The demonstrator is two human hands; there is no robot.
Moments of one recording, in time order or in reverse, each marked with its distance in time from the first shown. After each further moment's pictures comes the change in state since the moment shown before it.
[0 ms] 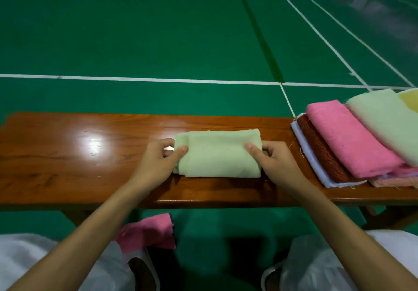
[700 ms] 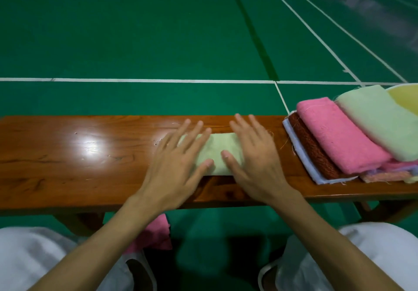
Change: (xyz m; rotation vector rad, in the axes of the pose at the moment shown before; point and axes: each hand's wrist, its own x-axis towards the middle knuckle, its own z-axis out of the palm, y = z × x) left_hand -0.011 0.010 0.036 0.969 0.016 0.615; right_hand -0.008 -0.014 0.020 -0.712 0.225 -0.427
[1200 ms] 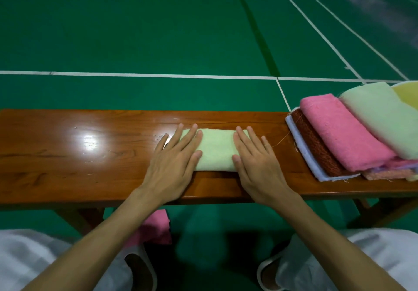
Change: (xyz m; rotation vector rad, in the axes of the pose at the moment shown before) left_hand -0.004 -0.024 0.034 0.013 -0.097 -0.098; right_hand -0.020 0.018 0.022 -0.122 -0.292 0.044
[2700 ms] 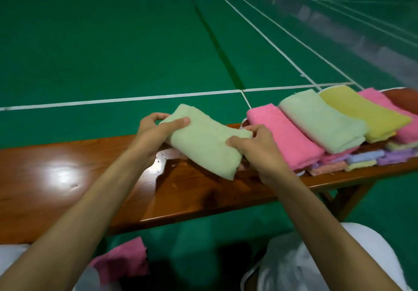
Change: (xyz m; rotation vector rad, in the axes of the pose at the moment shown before) left_hand 0.110 0.078 -0.070 -1.307 0.015 -0.662; right_hand 0.002 0.028 -0.118 1.130 0.188 0.753
